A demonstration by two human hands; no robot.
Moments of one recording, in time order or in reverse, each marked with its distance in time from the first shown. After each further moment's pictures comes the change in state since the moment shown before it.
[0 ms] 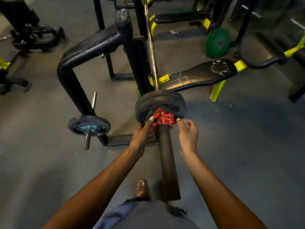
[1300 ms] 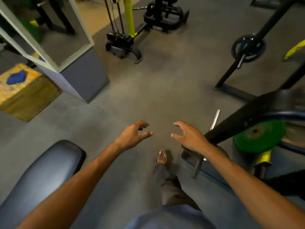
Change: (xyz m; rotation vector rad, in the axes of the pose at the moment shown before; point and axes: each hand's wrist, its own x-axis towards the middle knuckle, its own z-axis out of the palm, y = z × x) left_hand 0.032 0.135 -0.704 0.832 0.374 0.058; right_hand -0.177 0.004 0.661 -1.099 -1.261 -0.714
